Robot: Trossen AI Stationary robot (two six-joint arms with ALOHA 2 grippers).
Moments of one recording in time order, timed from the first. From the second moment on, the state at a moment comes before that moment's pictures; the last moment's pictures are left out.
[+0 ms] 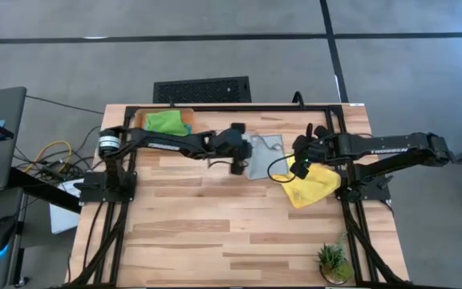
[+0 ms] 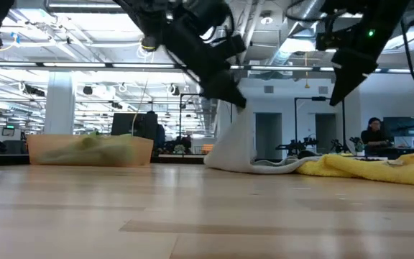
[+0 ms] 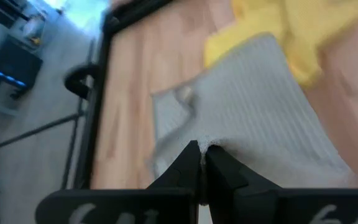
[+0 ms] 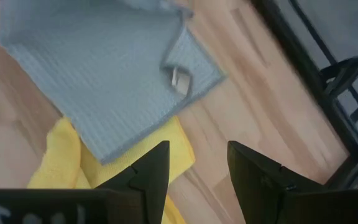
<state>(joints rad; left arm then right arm) 0.15 1.89 1.32 -0.02 -0.19 0.51 -0.03 1.07 0.81 -0.94 0.48 0.35</state>
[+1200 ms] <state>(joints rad) 0.13 2.26 1.86 -0.23 -0.08 0.55 0.06 1.01 0.81 -0.96 0.48 0.37</state>
